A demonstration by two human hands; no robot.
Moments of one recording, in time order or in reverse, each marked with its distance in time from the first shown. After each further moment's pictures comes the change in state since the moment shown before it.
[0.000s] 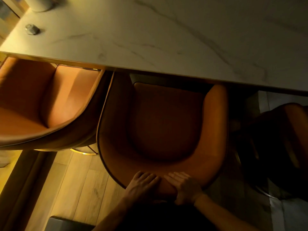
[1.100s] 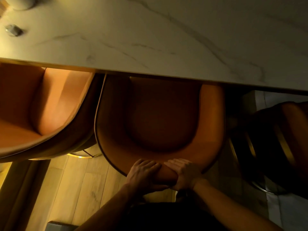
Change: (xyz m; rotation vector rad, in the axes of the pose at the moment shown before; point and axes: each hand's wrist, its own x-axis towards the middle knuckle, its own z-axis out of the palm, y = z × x) left_hand 0.070 -0.014 -0.045 -0.114 0.103 -0.071; right_hand 0.031 0.043 -0.052 0.099 0.155 0.089
